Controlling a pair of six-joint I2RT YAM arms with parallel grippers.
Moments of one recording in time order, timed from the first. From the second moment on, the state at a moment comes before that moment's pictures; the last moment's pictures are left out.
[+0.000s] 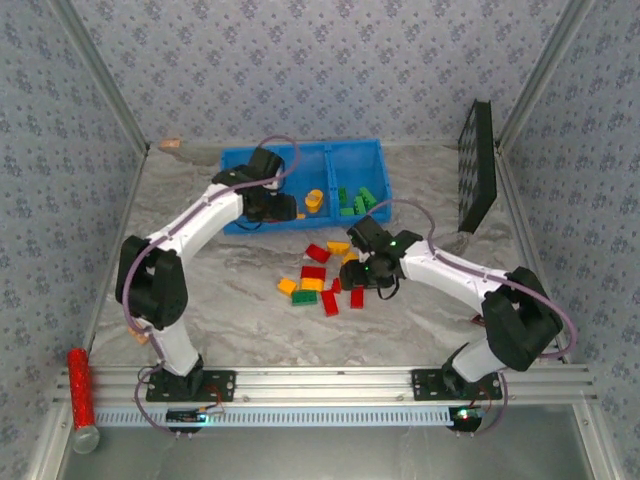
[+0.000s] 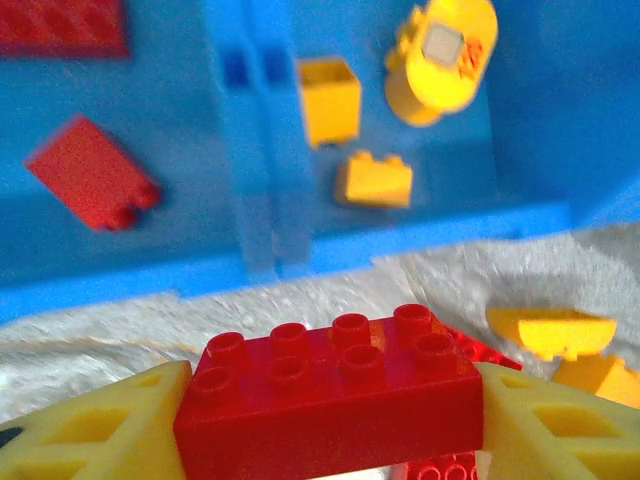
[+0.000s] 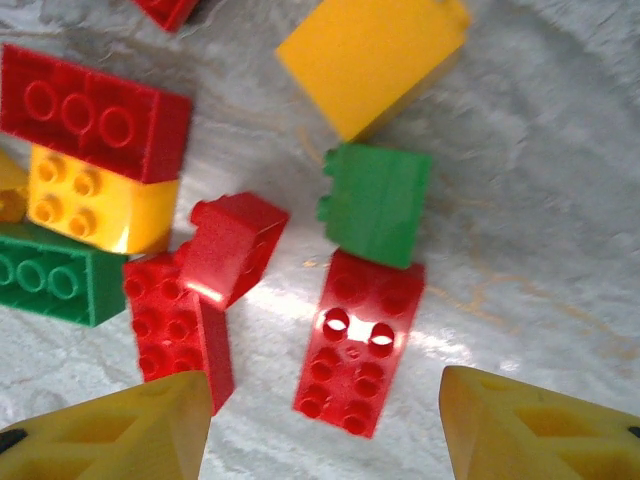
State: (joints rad) left arm -0.47 1.76 1.52 -0.83 0.01 -0.45; right arm 0.72 1.49 0.98 -0.71 -0.09 0.56
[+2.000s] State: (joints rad) left arm -0.24 2.02 1.73 -0.68 0.02 -0.45; right arm 0.76 1.57 1.10 -0.85 -0.02 0.60
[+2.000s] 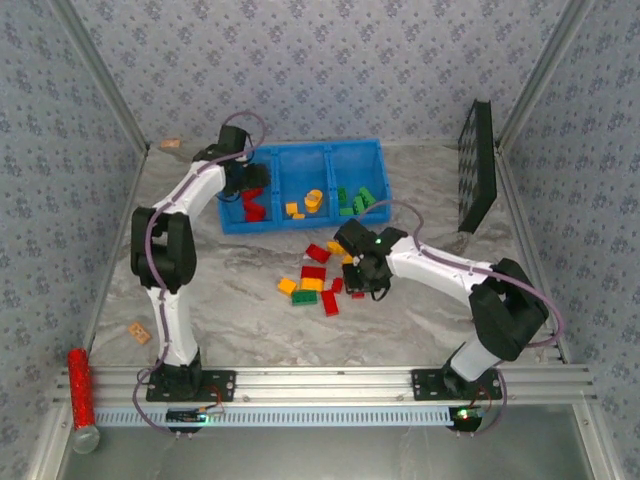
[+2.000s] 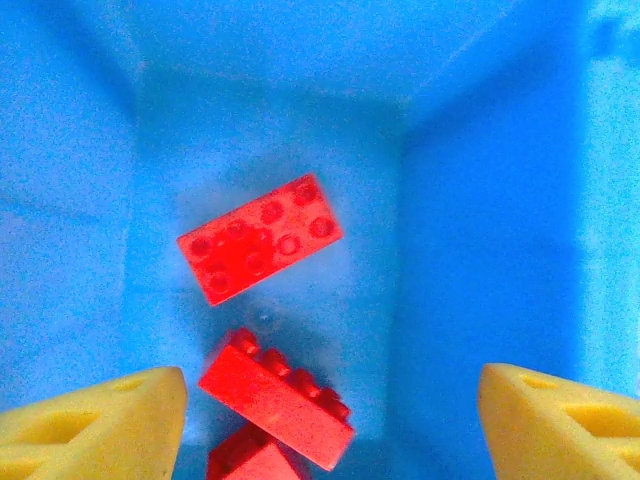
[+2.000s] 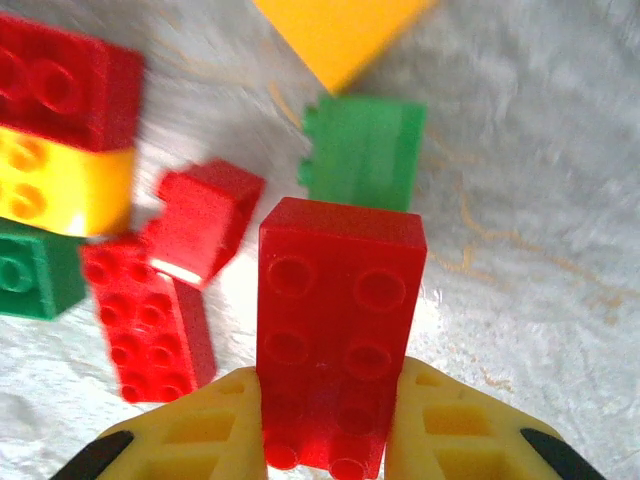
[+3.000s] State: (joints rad) left arm -0.28 0.90 0.88 -0.97 0.13 -0.57; right arm 0.75 2.55 2.63 -0.79 -0.15 -0.12
